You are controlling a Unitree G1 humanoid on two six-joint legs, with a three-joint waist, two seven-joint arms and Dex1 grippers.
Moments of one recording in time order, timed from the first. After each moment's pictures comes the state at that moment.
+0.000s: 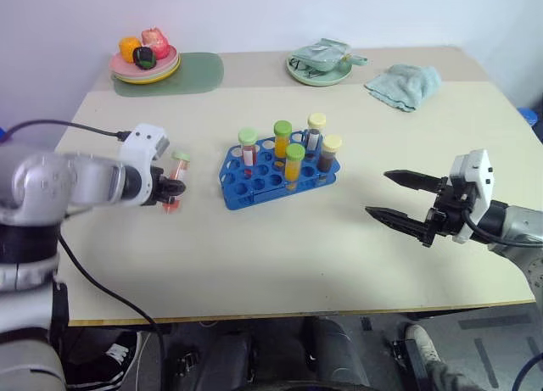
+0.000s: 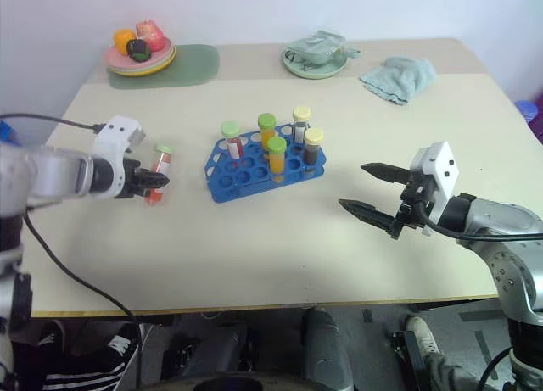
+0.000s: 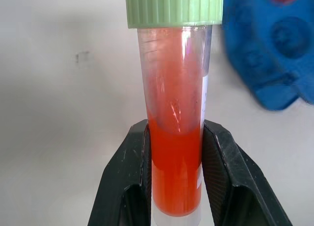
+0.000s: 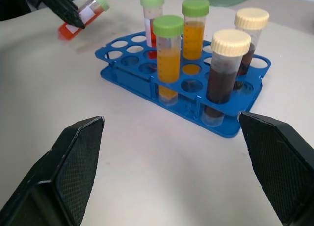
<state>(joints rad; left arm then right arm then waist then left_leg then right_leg) -0.62 0.81 0.13 -0.26 -0.99 1.46 -0.06 -0.08 -0.85 -0.34 -0.39 0.71 0.58 0.93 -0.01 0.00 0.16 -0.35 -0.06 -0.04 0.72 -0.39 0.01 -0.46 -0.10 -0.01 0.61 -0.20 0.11</state>
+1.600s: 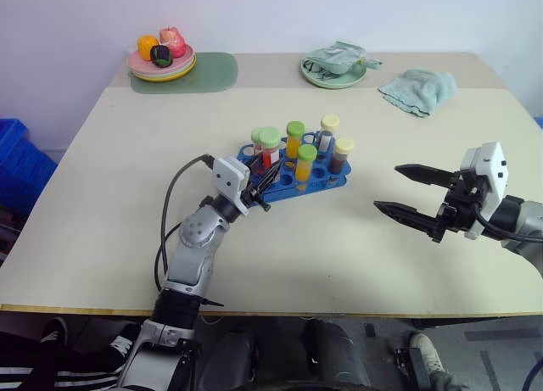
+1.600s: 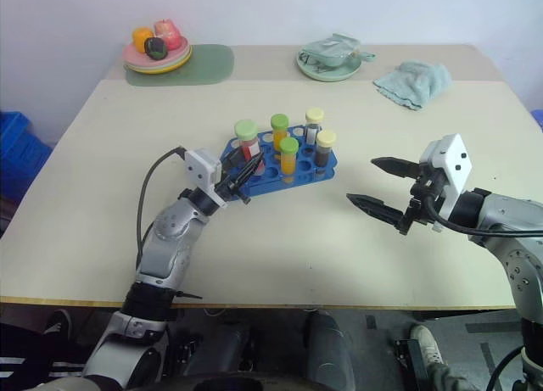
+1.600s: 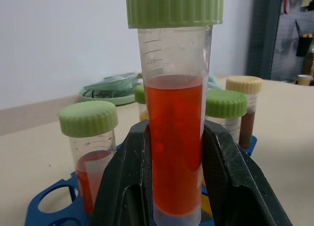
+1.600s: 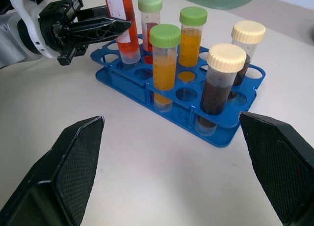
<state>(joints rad) -0.35 0.11 -0.11 0.08 -0.19 -0.13 -0.48 -0.08 -0.89 -0.38 -0.41 0.72 0.63 0.91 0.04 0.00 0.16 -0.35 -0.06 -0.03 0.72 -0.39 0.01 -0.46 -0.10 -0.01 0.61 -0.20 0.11</state>
